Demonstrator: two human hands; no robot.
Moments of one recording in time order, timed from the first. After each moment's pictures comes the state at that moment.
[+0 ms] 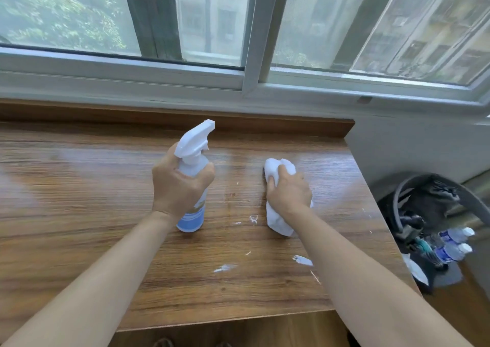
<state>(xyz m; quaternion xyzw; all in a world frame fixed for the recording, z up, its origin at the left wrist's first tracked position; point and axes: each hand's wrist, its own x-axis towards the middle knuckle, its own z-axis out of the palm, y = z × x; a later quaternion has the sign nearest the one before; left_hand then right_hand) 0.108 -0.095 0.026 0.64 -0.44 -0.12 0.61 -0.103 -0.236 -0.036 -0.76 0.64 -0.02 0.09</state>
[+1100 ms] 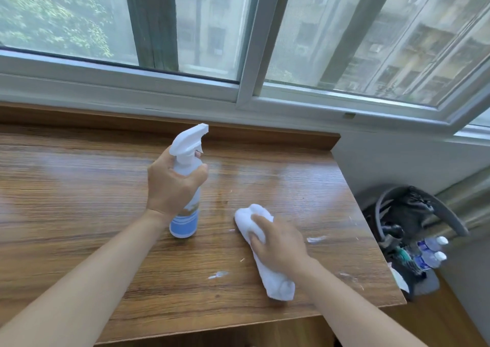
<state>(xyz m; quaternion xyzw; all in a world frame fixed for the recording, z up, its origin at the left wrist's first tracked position) 0.119 -0.095 0.031 0.62 -0.43 -0.15 0.63 -0.140 -0.138 -0.019 -0.86 0.49 0.05 0.12</state>
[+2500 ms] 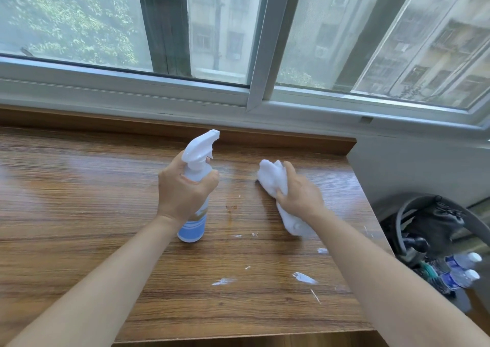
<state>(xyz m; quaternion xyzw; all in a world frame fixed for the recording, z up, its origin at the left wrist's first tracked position) 0.109 -0.102 0.028 0.64 -0.44 -0.12 0.62 -0.125 -0.271 -0.006 -0.85 0.52 -0.04 0.09</state>
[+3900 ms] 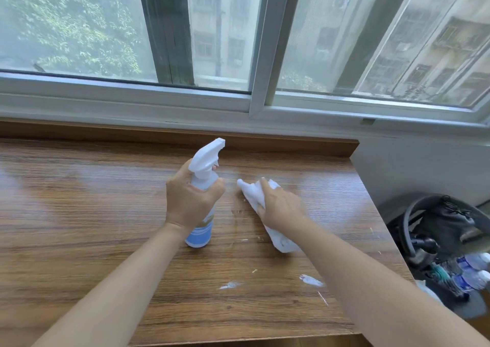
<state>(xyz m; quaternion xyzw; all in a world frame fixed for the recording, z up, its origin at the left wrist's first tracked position) 0.101 -0.098 0.030 0.64 -0.45 -0.10 0.62 -0.085 -0.229 -0.014 -0.88 0.47 0.05 0.04</state>
